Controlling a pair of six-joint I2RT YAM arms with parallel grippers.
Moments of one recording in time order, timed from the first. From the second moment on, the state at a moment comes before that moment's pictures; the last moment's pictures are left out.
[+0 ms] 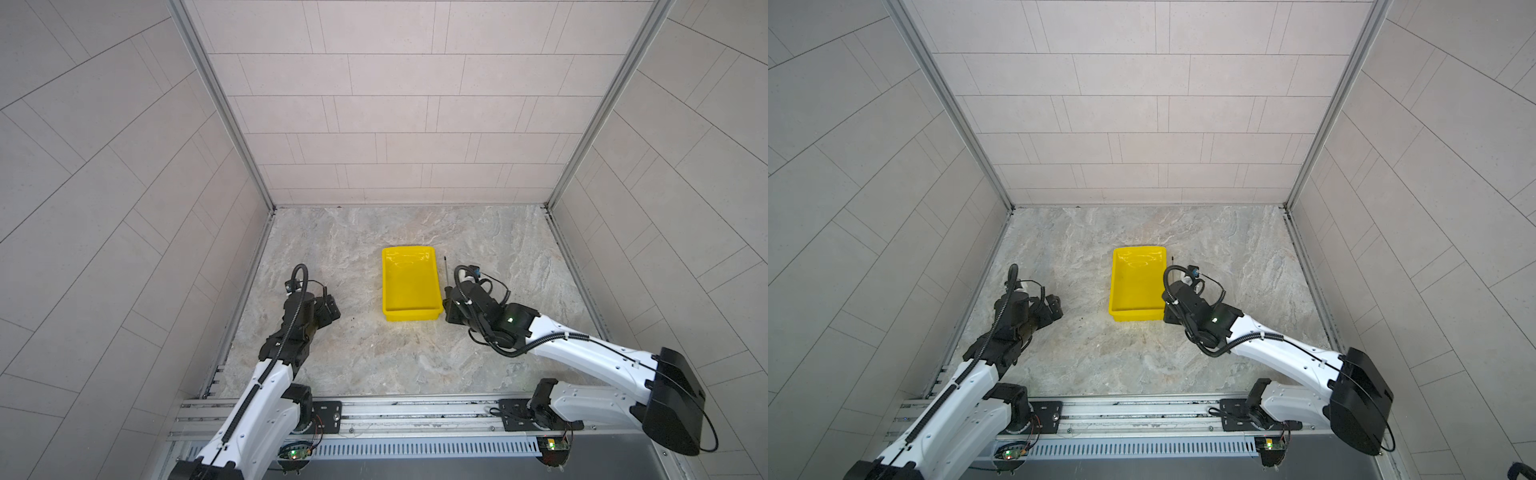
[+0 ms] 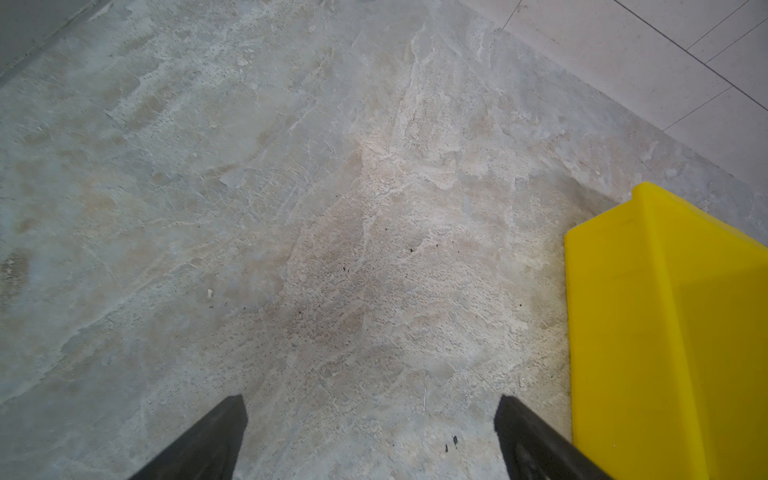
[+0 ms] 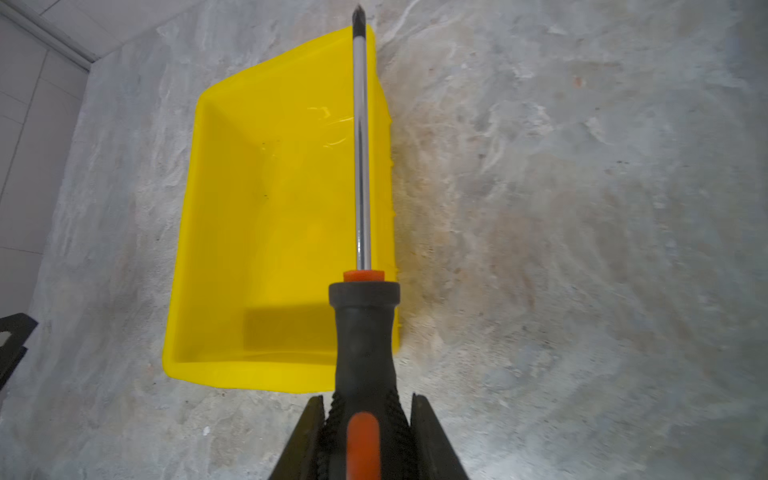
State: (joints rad) left arm -0.13 0.75 0.35 -0.29 -0.13 -0.51; right arm 0.86 1.25 0.84 -0.42 0.33 0.91
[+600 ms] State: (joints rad) left arm -0.13 0.75 0.35 -0.29 -0.14 -0.51; right arm 0.89 1.71 1.12 -0.27 0.26 0.95
